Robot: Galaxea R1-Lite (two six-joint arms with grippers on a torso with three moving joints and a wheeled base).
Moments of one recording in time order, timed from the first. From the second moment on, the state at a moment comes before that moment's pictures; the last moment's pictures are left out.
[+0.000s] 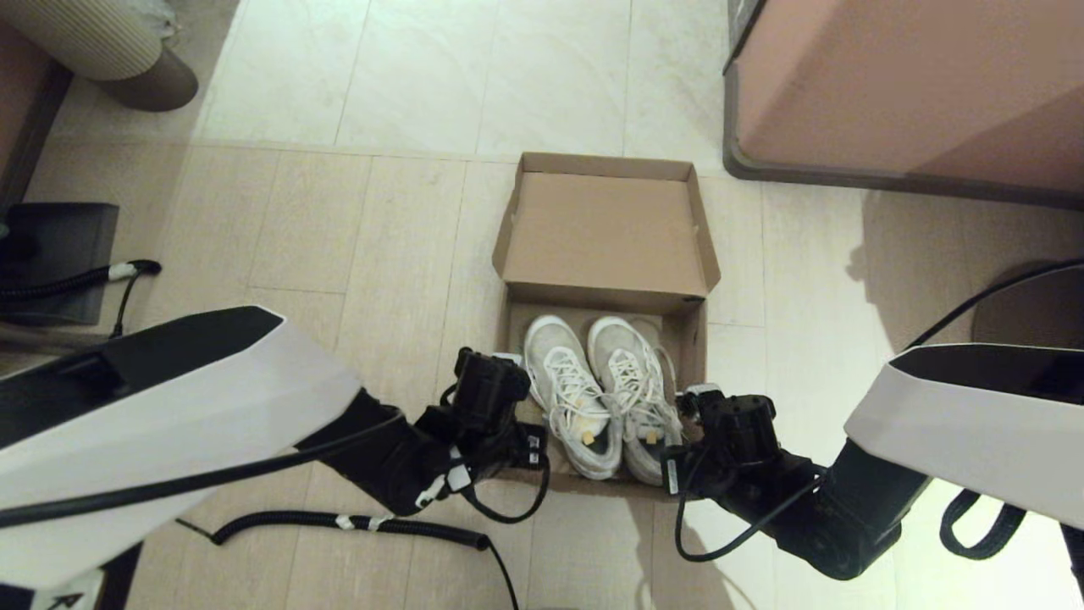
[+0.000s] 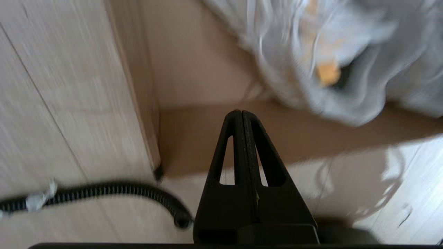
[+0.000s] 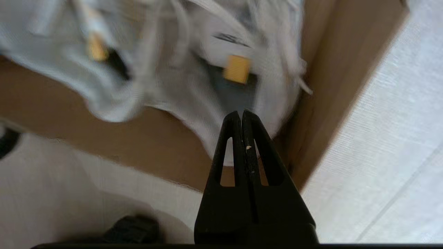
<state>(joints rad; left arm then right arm) -0.65 2.21 -1.10 -0.49 0.25 -0.20 0.48 2.26 -0.74 -0.97 -0.20 0.17</state>
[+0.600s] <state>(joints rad) -0.68 2.29 -1.08 -0.52 0.29 -0.20 0.50 2.38 -0.70 -1.14 -0.25 0.16</state>
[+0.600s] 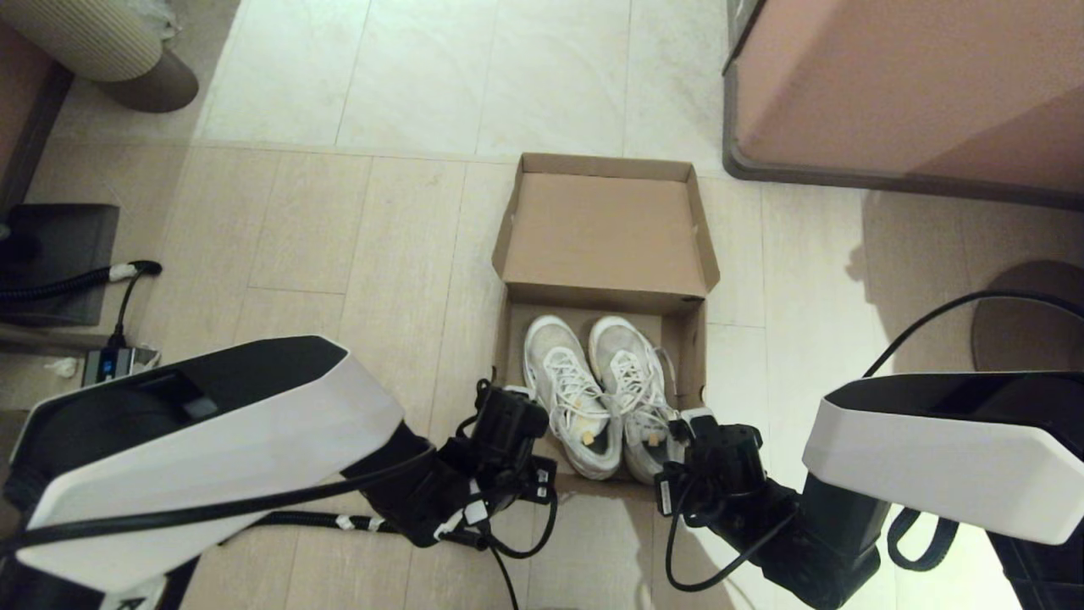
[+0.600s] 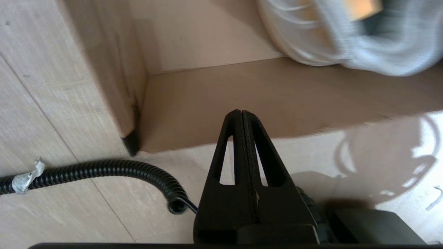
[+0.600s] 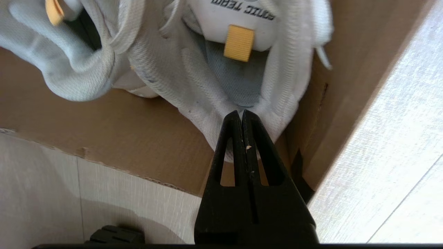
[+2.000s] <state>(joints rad) -0.84 2.22 -0.81 -0.53 0.34 -0.21 0.54 2.41 -0.53 -1.26 -0.30 0.17</state>
